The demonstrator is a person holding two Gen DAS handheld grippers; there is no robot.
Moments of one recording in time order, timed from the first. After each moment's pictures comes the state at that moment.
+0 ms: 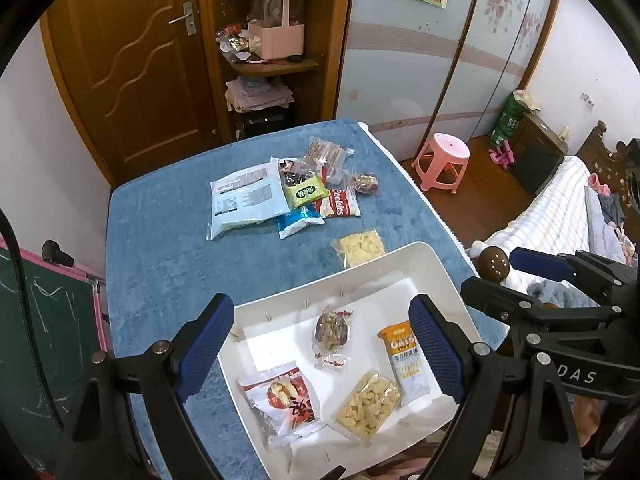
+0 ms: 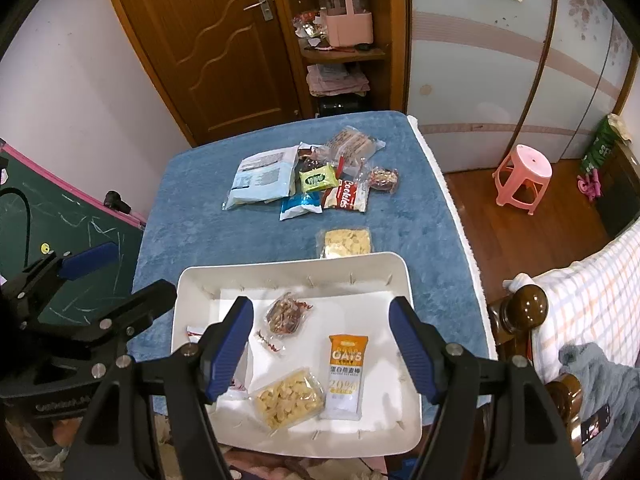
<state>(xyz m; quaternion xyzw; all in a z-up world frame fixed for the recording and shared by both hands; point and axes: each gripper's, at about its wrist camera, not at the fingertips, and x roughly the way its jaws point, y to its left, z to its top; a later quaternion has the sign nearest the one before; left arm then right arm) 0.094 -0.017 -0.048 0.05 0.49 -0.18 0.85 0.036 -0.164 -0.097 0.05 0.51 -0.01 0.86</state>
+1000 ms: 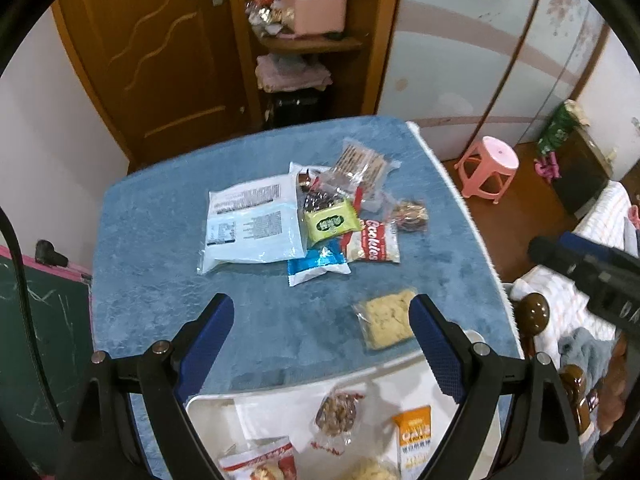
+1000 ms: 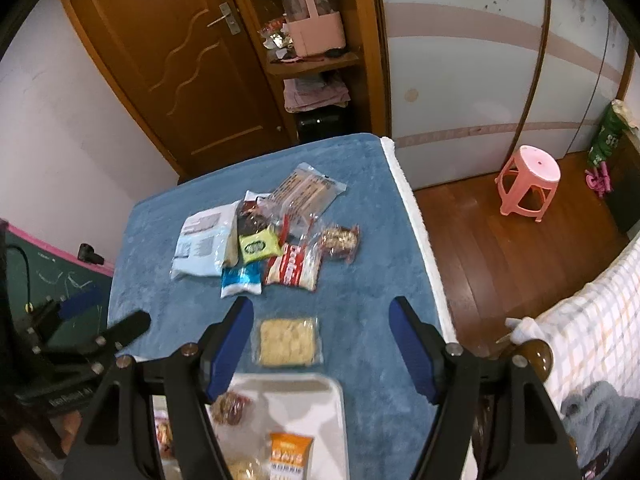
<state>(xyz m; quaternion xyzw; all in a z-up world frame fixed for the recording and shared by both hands) 0.234 -0.066 -0.114 0.04 0.53 -0.09 0.84 0.171 -0.276 -0.134 0.09 0.51 0.00 0.86</state>
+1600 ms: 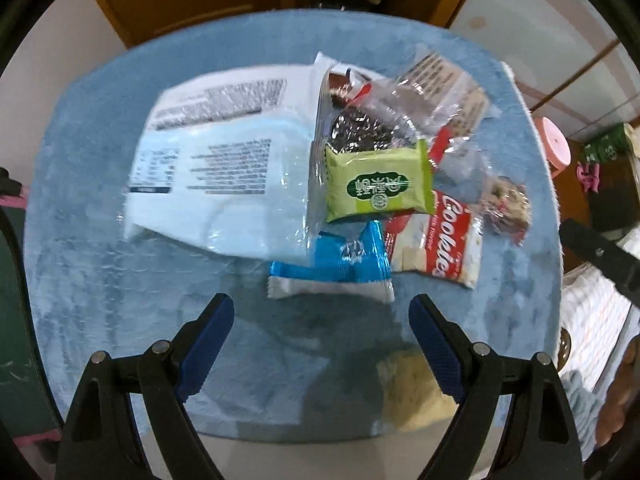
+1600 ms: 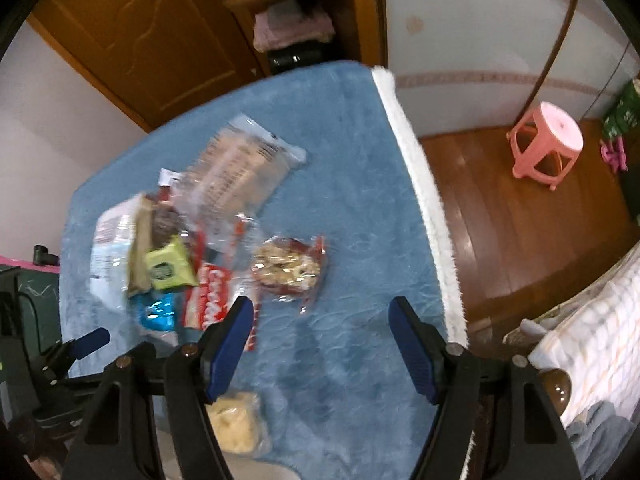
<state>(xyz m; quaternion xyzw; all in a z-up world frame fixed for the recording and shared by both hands) 0.330 -0.069 -0.272 -0.04 0.66 -0.02 0.75 0.295 -0.317 -0.267 0.10 0.61 -0.01 0.79</state>
